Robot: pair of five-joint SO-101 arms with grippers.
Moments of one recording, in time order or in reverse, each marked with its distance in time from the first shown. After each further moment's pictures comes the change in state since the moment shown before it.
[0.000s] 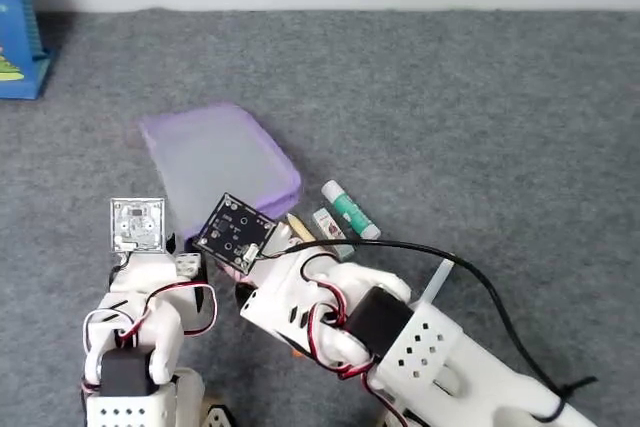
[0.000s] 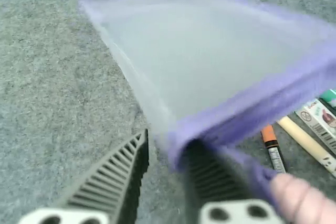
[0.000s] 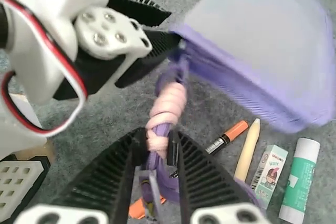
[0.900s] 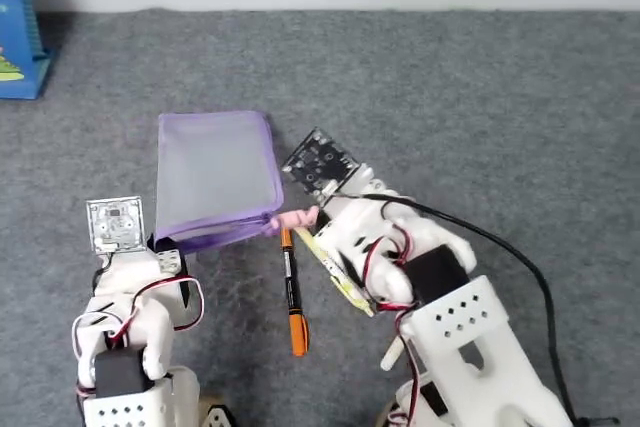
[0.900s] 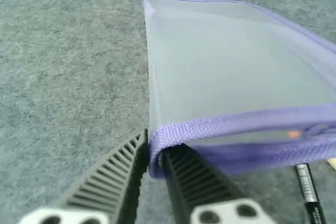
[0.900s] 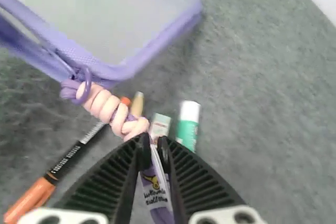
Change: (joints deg) left arm -6.5 0.4 0.1 -1.0 0.0; right arm 28.1 -0.1 -0.1 -1.5 16.0
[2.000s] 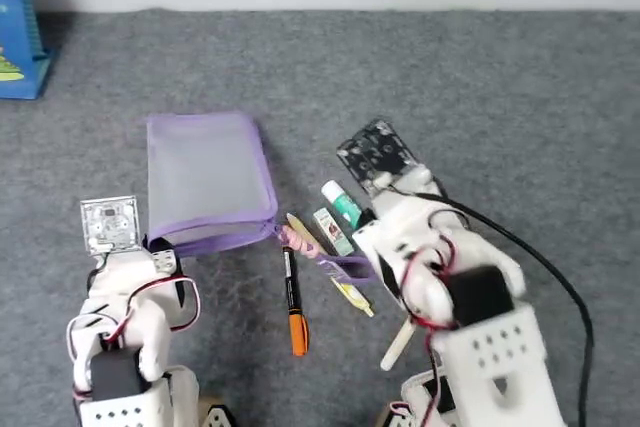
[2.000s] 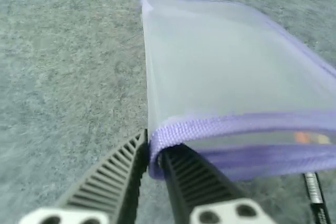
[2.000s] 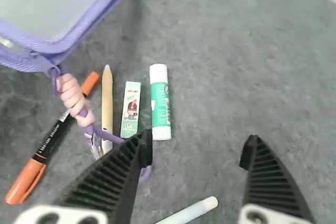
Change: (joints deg) left arm -1.1 0.0 -3.9 3.4 -0.7; right arm 7.2 -10.0 -2.8 12.4 -6.0
